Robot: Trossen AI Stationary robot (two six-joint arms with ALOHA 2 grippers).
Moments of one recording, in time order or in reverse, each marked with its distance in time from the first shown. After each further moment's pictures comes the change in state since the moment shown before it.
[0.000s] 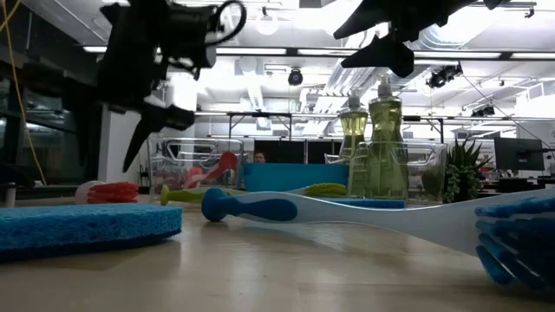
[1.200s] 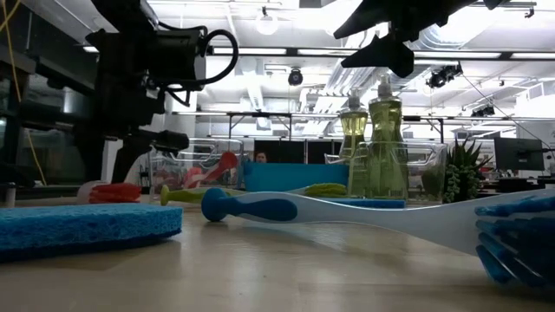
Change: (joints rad) left arm 0.001 -0.001 -0.144 0.207 -0.043 -0.118; right arm 0.000 0.000 0.000 0.000 -0.004 0.000
